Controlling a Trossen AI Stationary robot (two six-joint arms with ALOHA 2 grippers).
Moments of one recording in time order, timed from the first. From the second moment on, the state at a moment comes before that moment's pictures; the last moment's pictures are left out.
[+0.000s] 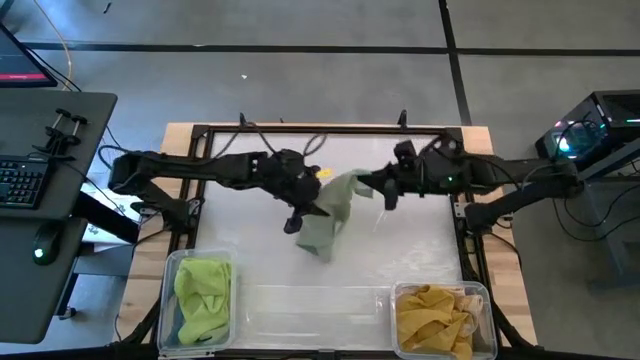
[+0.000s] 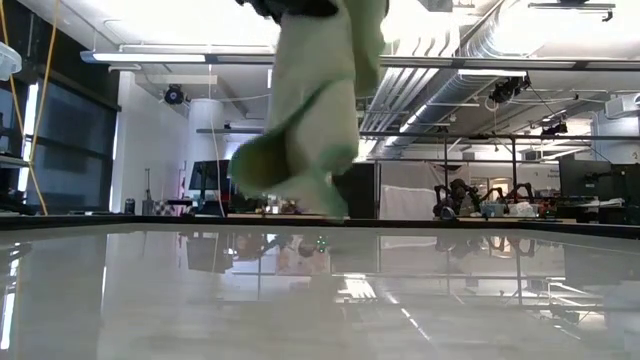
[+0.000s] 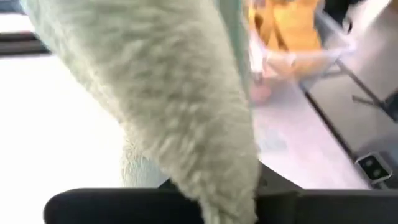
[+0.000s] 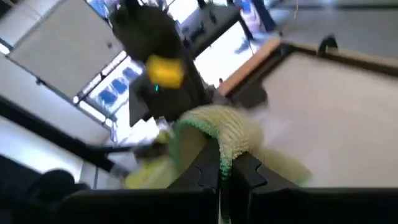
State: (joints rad) left arm 0.05 1.54 1.28 -0.34 0.31 0.11; right arm 0.12 1.17 1.26 -0.37 0.29 0.74
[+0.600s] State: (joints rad) left arm -0.35 1.31 1.87 -1.10 -0.09 -0.35; right arm 0.08 1.22 1.26 -0.53 0.30 0.45
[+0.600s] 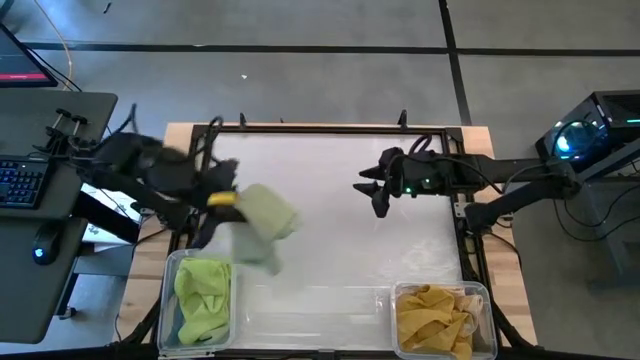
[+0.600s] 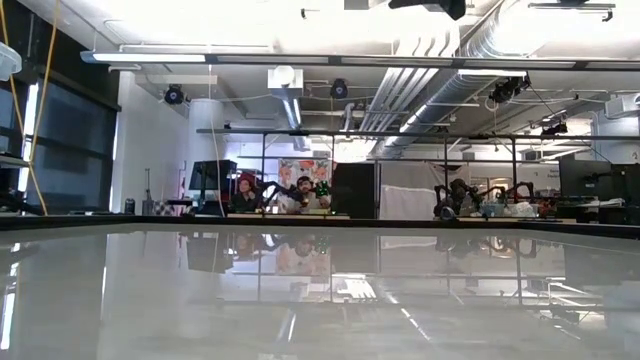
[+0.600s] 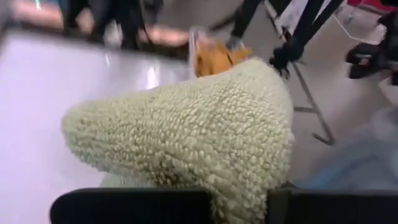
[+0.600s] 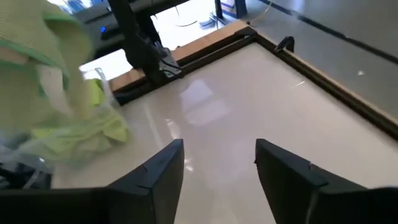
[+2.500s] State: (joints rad) left arm -1.01 1.32 1.29 -1.00 -0.41 -1.62; right arm 0.17 1.22 1.26 -0.71 0.23 0.47
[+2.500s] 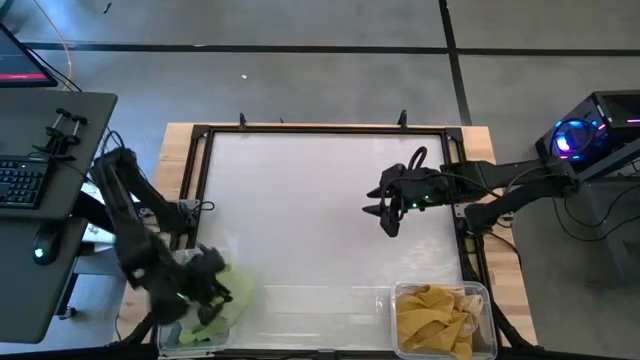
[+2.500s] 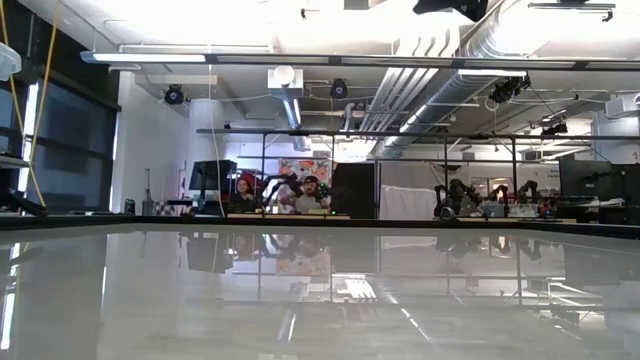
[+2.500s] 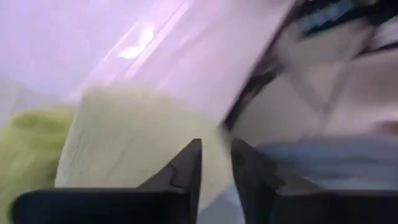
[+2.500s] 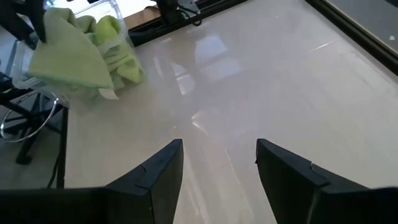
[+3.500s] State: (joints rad) left arm -1.19 1.21 1.19 -1.15 0.05 -2.12; right arm 0.21 1.15 1.26 -0.73 0.23 0.55
